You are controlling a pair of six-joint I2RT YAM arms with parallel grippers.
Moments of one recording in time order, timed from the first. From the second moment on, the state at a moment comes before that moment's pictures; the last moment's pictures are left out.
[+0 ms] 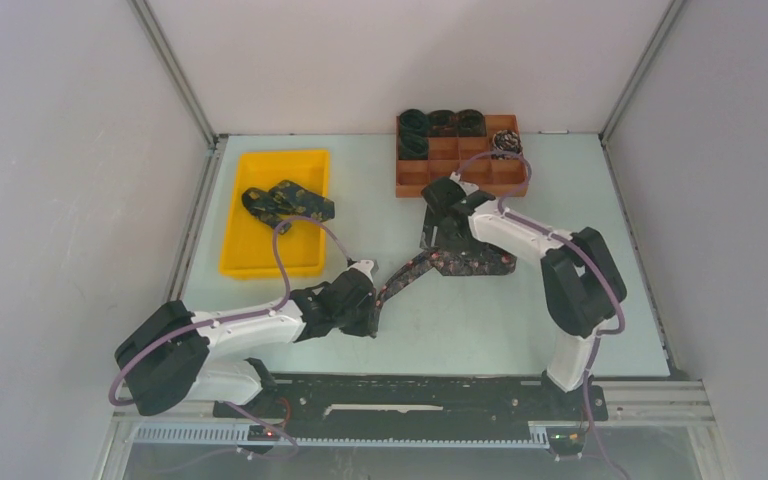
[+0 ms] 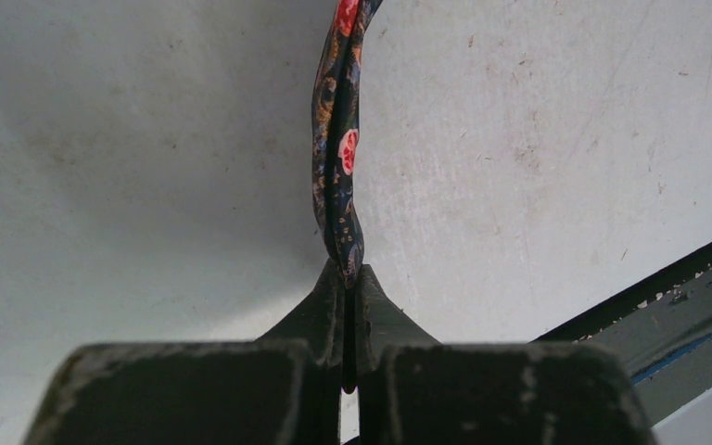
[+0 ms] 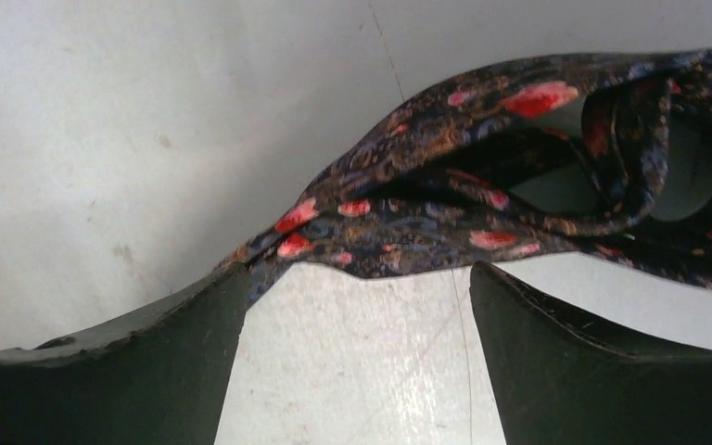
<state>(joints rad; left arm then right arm) -0.90 1.28 0.54 -0.20 -0.04 -0.70 0.61 1.80 1.32 -0.70 0.27 0.78</state>
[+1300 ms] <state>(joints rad) -0.87 1.28 0.53 -0.17 0.03 -0.70 0.41 1.81 1.14 -0.69 0.23 0.64</state>
